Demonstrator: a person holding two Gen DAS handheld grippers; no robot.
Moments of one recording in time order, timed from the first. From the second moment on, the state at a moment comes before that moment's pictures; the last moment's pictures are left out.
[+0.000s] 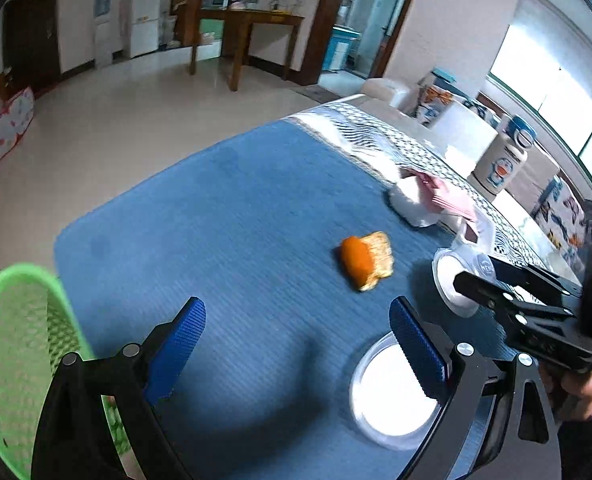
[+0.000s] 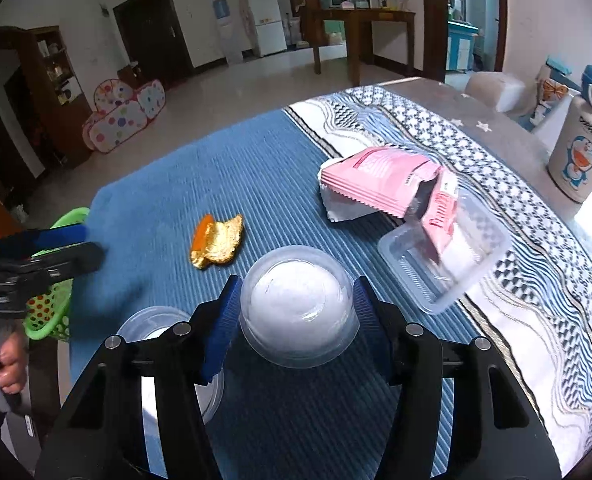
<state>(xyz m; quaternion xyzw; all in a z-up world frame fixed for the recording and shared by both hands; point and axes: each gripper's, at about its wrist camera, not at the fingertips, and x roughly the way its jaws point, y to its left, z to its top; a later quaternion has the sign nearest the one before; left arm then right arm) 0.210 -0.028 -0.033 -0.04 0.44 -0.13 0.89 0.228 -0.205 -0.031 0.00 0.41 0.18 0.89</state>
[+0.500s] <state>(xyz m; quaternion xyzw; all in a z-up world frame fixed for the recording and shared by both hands) 0.250 -0.101 -0.064 0.02 0.47 -0.15 0.87 0.208 -0.237 -0.019 0.03 0.40 0.17 0.90</state>
